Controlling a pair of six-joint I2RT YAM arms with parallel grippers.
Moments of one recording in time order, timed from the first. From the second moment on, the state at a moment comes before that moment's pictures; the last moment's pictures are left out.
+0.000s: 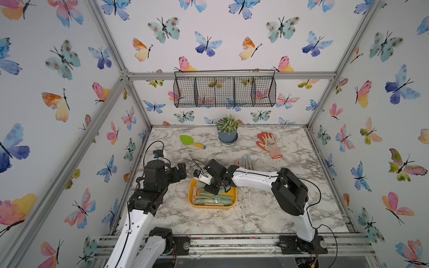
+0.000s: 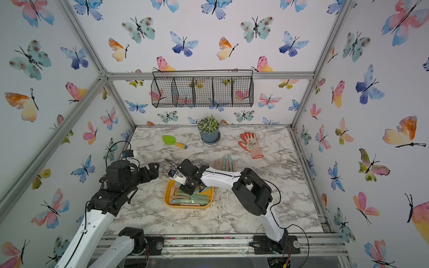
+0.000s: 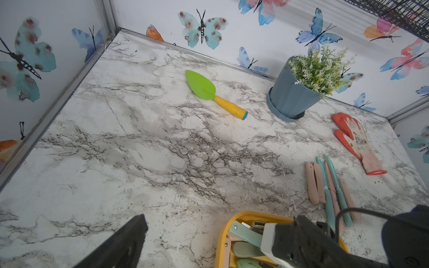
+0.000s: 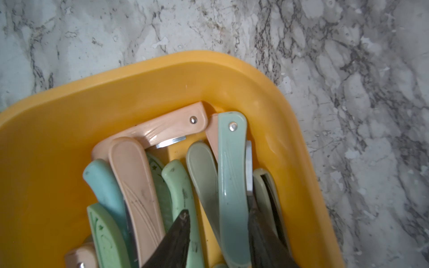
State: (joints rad) left arm -0.17 0.75 0.76 -0.55 -0.03 -0.35; right arm 1.05 2.09 1.52 -0.46 -0.11 -0.23
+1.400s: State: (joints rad) left arm -0.17 0.74 0.76 -0.55 -0.03 -0.35; right arm 1.09 2.21 1.64 -0.54 -0.09 -0.18
